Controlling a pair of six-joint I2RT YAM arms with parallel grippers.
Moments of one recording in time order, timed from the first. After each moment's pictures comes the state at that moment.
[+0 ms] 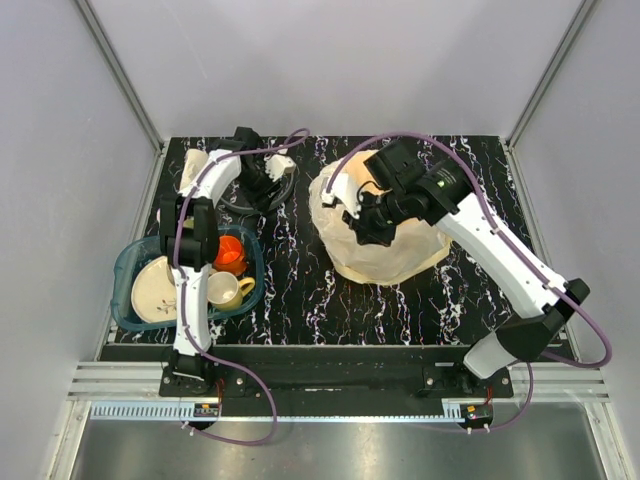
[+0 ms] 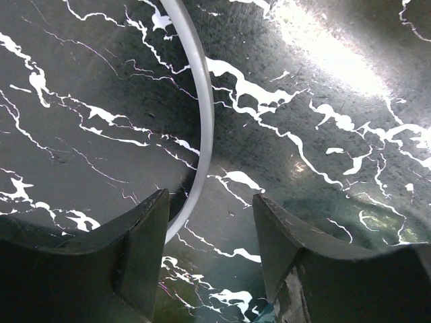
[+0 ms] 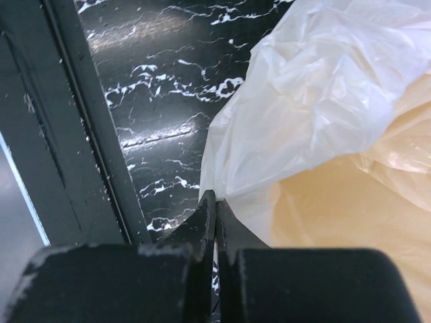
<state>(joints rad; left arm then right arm) -0.16 2.28 2.00 -1.00 0.30 0.75 0.74 1.57 1.85 -1.27 -0.29 -0.53</state>
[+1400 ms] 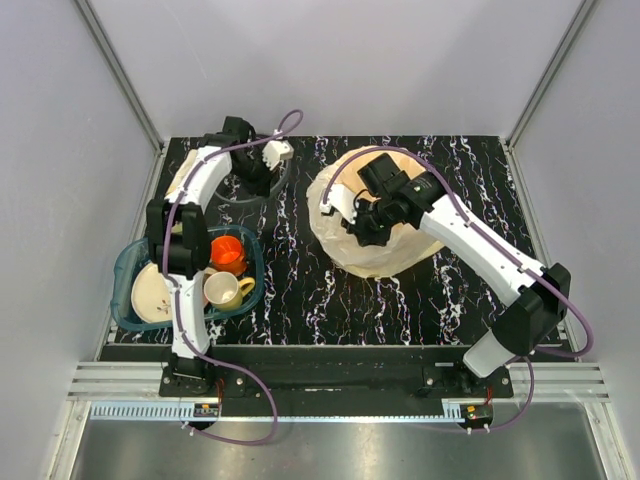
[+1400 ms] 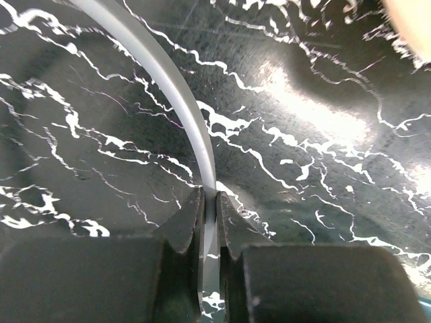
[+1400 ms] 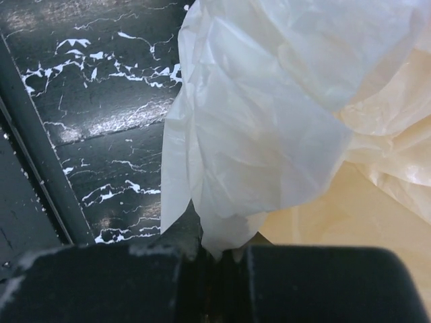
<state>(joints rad) -0.15 2.18 1.95 -0.95 0.47 0.75 0.68 1.59 1.59 -1.04 -0.24 -0.64</state>
